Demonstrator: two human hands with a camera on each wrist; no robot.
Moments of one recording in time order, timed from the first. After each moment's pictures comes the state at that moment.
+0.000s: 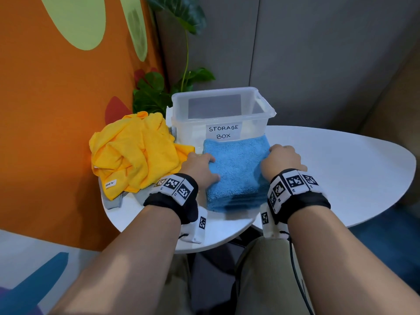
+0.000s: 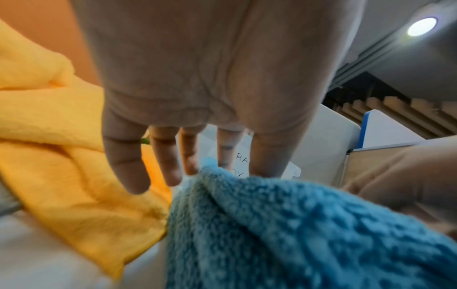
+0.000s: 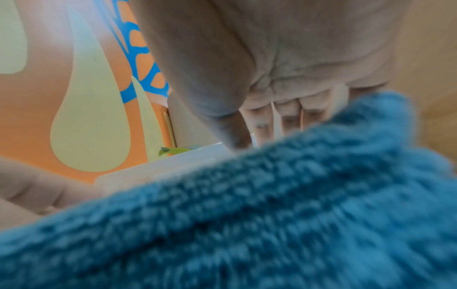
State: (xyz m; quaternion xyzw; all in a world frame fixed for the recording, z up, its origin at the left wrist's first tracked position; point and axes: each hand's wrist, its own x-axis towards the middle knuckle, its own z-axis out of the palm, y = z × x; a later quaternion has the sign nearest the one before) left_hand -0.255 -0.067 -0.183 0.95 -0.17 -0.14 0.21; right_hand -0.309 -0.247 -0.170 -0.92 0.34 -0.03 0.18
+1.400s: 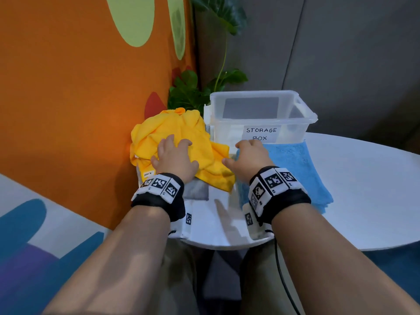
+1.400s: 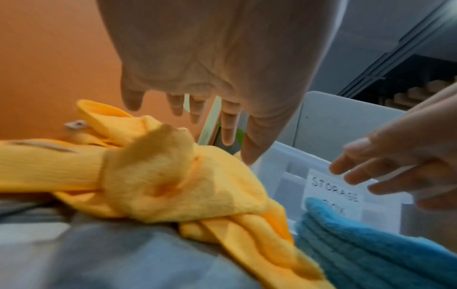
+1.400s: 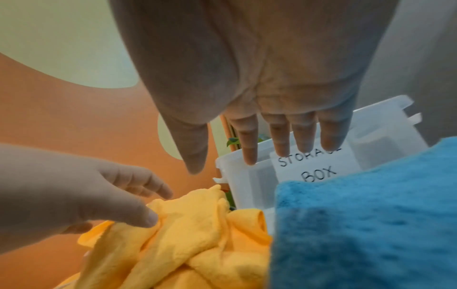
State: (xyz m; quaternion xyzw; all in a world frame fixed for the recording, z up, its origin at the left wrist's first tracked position) left_hand -0.239 0.041 -0.186 0.98 0.00 0.04 0.17; right_hand -0.271 -0.132 -0.167 -0.97 0.10 -0.01 0.24
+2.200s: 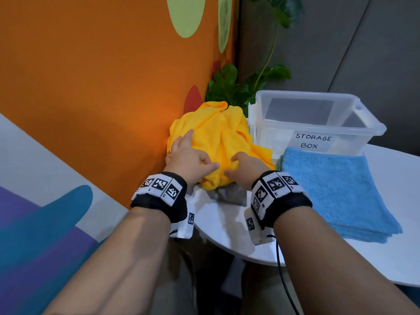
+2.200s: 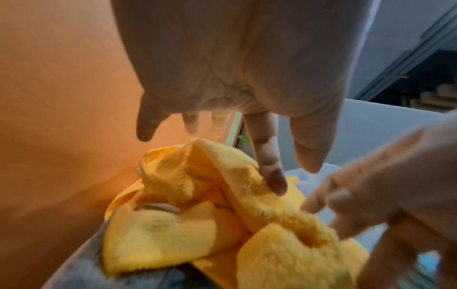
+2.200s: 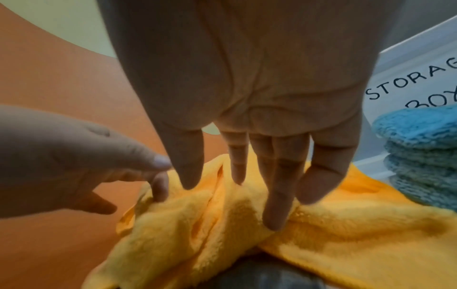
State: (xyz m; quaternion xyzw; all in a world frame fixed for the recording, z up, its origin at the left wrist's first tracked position) left_hand -0.233 0.119 -0.180 0.97 -0.03 -0.03 0.23; right_hand -0.237 -0.048 -0.182 -0.96 0.00 0.13 0.25
